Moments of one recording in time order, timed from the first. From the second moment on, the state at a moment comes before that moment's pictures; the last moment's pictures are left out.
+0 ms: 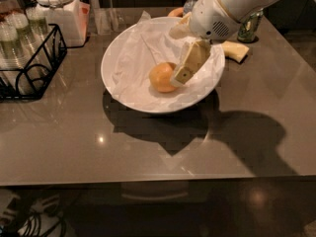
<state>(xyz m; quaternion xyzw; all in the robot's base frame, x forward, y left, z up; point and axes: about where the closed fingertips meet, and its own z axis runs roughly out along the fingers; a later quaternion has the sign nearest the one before) 0.555 -0.050 0.957 -0.67 0.67 0.17 0.29</state>
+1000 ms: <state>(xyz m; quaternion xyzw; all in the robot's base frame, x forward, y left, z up) 0.595 -0.001 0.910 -0.68 0.64 0.23 0.27</state>
